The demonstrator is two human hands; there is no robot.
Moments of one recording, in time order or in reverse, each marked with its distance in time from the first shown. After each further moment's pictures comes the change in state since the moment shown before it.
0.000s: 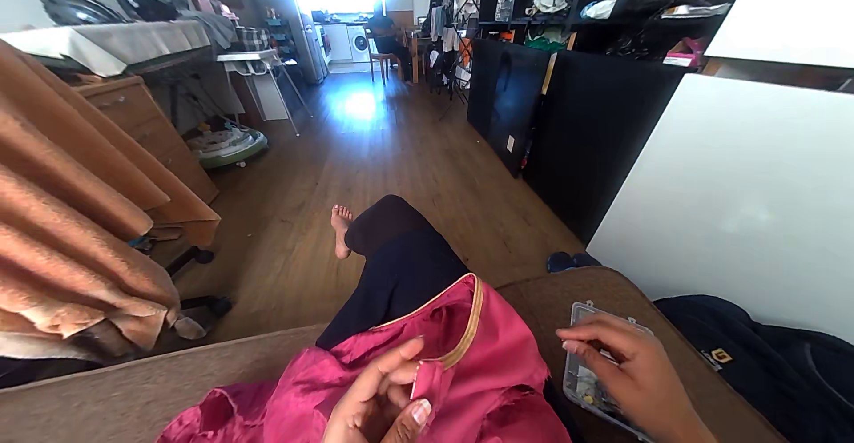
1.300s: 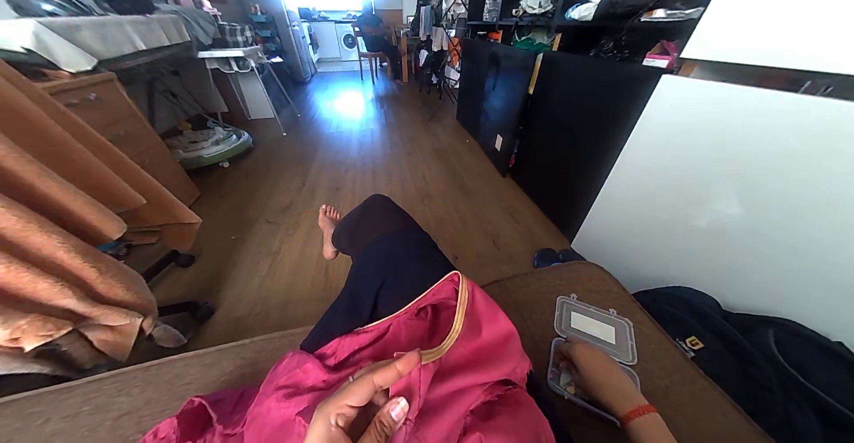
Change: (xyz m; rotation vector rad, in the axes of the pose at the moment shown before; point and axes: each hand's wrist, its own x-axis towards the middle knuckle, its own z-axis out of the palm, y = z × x) left_hand -0.001 0.000 -0.004 0.118 -0.006 -0.052; right_hand -0.032 0.102 0.005 -0.656 -0.832 0.647
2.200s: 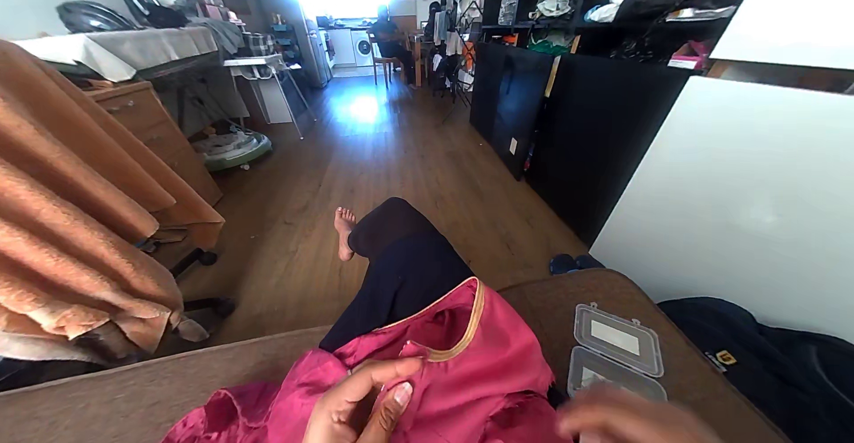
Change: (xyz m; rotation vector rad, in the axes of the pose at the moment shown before) left_hand 0.003 -0.004 -0.016 0.093 0.089 0.132; right_hand -0.155 -0.124 -0.096 0.422 0.385 -0.808
